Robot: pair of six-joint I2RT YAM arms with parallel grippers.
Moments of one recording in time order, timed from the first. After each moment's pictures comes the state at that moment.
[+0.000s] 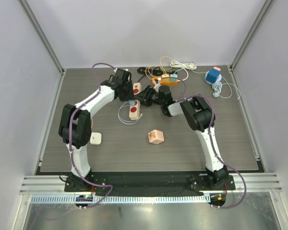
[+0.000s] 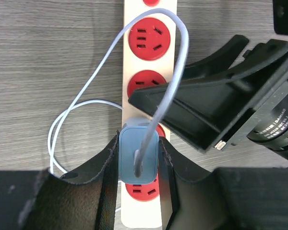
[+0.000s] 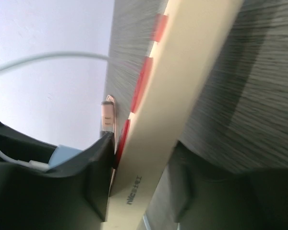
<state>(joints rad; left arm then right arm) -0.42 1.93 1.55 -0.51 0.00 -0.50 0.47 2.39 1.38 0.81 -0.54 1.10</state>
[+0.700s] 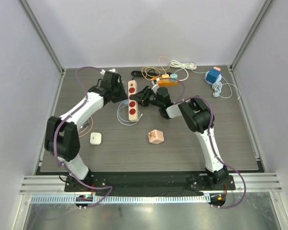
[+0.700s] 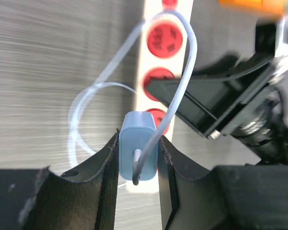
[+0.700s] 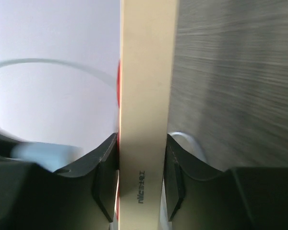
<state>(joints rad) -0.38 1.73 1.37 -0.44 -0.01 -0.61 0.50 2.37 1.34 0.97 -0.51 1.21</state>
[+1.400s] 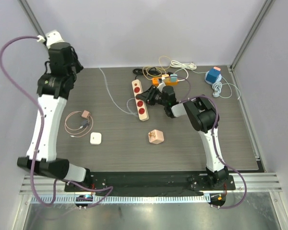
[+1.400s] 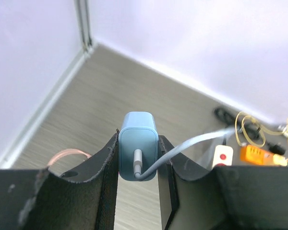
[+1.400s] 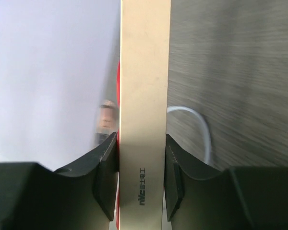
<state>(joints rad) -0.16 1.45 1.83 -0.76 -0.46 -0.39 0.46 2.31 1.30 0.81 -0.47 0.99</state>
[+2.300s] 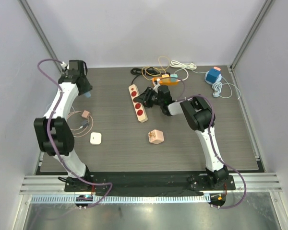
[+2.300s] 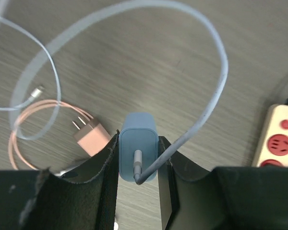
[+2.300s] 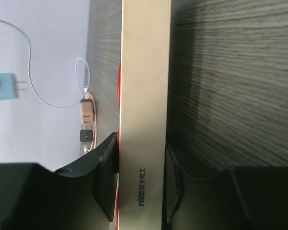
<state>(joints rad) -0.03 1.67 1.56 -0.67 -0.26 -0.43 0.46 2.40 1.39 0.74 -0.52 1.03</state>
